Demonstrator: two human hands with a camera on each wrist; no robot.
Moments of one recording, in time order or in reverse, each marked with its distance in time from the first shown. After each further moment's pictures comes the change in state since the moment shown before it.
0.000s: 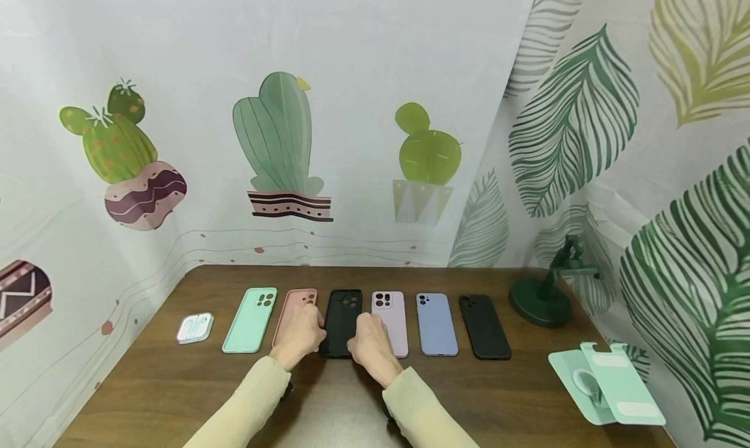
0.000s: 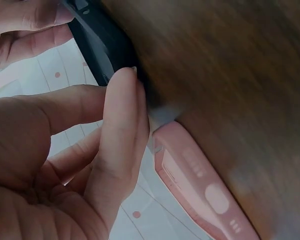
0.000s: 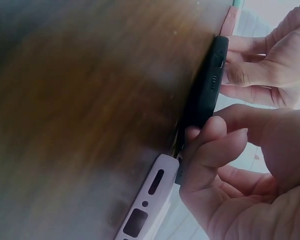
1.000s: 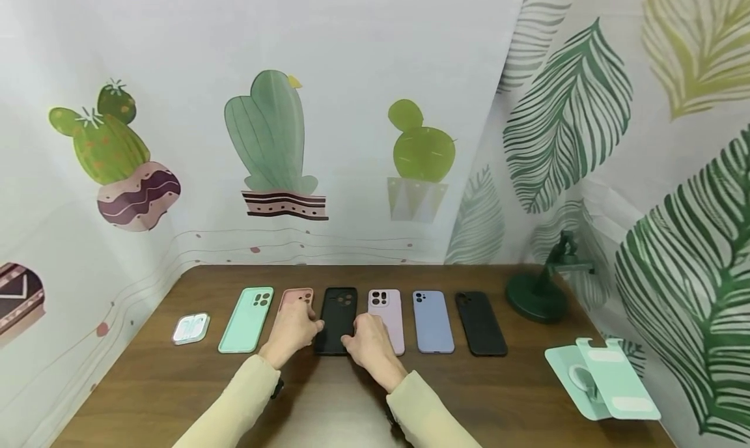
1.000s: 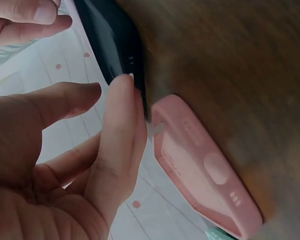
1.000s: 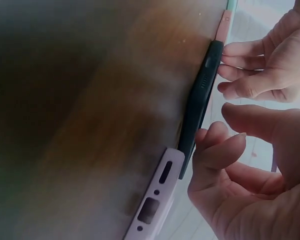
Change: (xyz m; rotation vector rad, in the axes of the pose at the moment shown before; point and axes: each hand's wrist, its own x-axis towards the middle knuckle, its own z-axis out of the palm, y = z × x) left_hand -0.012 0.019 -0.032 -0.007 0.009 -0.035; right_hand -0.041 -0.025 -0.047 0.149 0.025 -0.117
